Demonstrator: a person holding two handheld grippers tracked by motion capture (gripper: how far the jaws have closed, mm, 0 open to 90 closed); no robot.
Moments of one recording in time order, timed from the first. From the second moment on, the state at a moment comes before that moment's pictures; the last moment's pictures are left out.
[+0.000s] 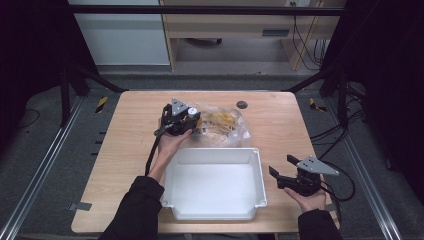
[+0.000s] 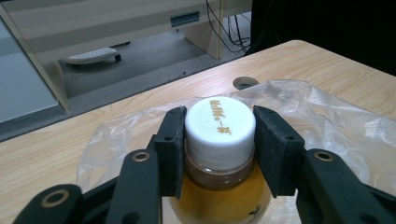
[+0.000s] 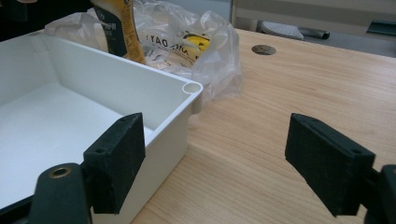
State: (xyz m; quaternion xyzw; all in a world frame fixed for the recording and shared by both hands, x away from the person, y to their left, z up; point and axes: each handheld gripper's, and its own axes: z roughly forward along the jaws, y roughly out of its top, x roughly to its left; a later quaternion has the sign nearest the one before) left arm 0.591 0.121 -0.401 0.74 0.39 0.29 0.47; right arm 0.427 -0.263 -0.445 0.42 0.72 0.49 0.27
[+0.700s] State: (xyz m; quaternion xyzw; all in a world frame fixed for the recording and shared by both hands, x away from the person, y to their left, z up) left arm 0.592 0.113 -0.392 0.75 0.39 0.29 0.44; right arm 0.427 -0.263 -0.445 0.42 0.72 0.49 0.27
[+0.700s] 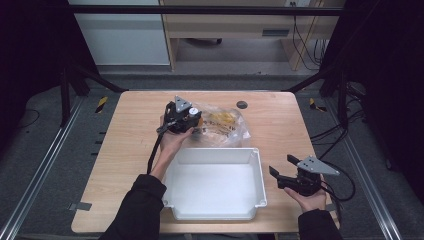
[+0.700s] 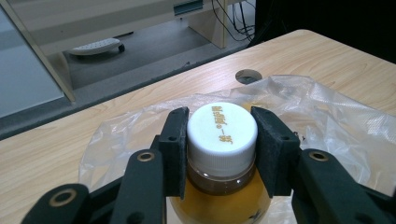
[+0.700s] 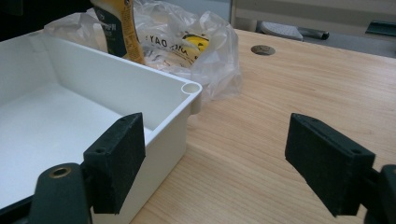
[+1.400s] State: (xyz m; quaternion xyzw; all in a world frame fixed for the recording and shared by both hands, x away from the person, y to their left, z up) left arm 0.576 0.130 -0.360 0.73 0.41 0.29 0.47; right arm 0.427 -0.263 -0.445 0.42 0.72 0.49 0.27
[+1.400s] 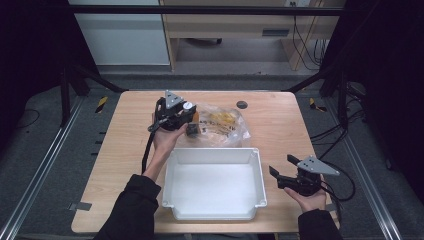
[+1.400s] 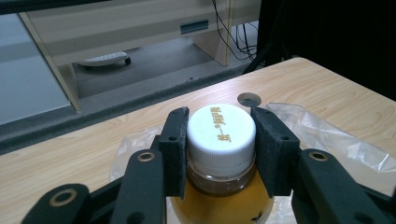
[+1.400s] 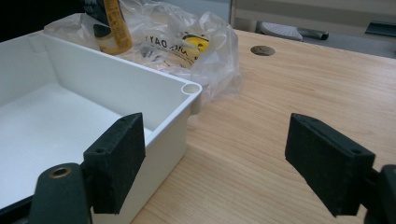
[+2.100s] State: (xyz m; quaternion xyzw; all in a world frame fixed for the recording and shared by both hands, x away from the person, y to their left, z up) left arm 0.557 0.140 -0.312 0.70 0.39 0.31 0.51; right arm 0.427 -0.263 -0.444 0.42 0.72 0.49 0.27
